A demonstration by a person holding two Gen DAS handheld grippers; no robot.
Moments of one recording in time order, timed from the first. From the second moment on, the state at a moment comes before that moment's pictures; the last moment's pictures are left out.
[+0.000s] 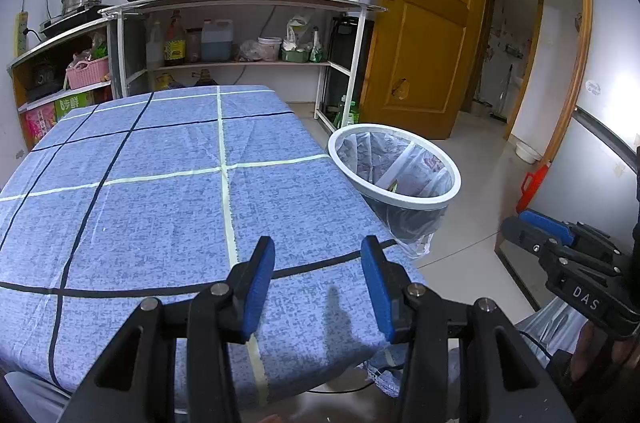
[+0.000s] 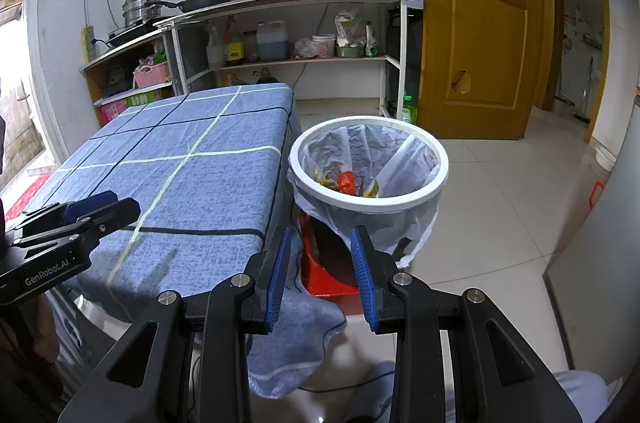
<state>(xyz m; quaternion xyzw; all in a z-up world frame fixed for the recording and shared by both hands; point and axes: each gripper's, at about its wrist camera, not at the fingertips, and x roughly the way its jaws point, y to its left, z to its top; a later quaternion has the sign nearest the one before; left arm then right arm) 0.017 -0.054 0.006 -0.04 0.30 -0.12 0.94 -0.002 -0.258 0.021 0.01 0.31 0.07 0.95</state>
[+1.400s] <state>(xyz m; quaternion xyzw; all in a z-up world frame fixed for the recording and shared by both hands) 0.019 -0.054 0.009 -0.02 0.30 -0.11 0.95 0.001 -0.257 0.024 0.00 0.31 0.07 0.95</state>
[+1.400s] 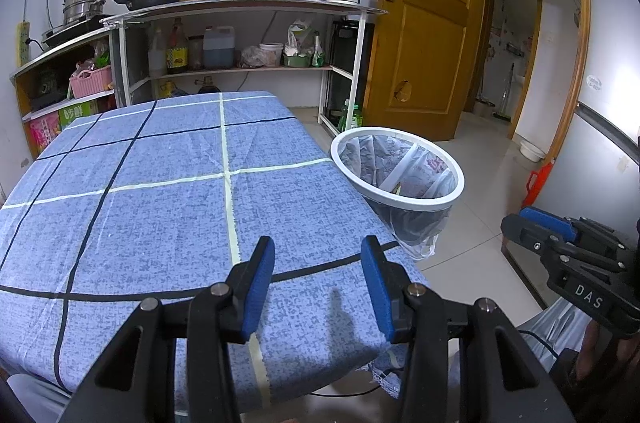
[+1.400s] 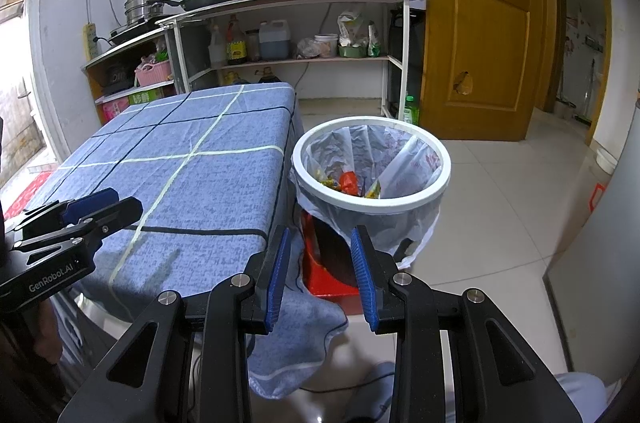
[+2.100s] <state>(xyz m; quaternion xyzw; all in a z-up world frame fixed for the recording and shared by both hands) 0.019 -0.058 0.012 -0.02 0.29 -0.11 0.95 0.002 -0.258 0.023 0.00 0.31 0.07 0.95</state>
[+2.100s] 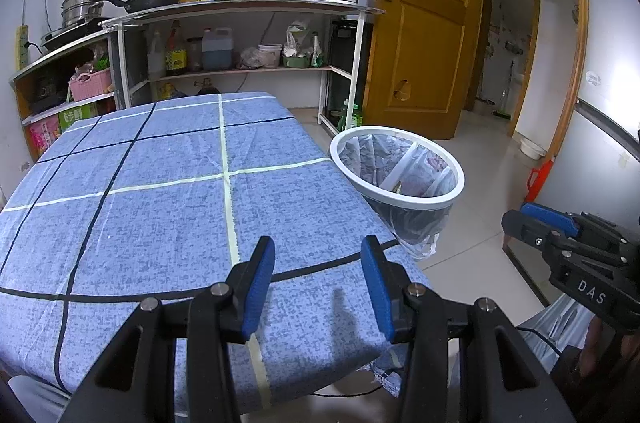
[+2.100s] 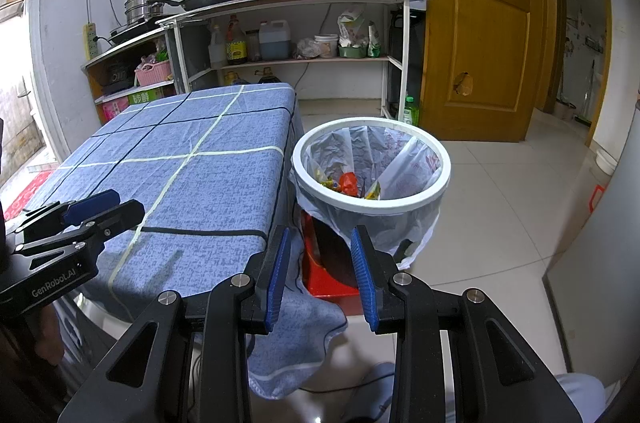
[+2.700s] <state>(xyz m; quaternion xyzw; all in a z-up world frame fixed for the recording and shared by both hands) 0.019 -0.057 0.011 -0.02 0.29 -0.12 0.95 0.004 -0.258 0.023 0.00 0.31 0.07 0.95</state>
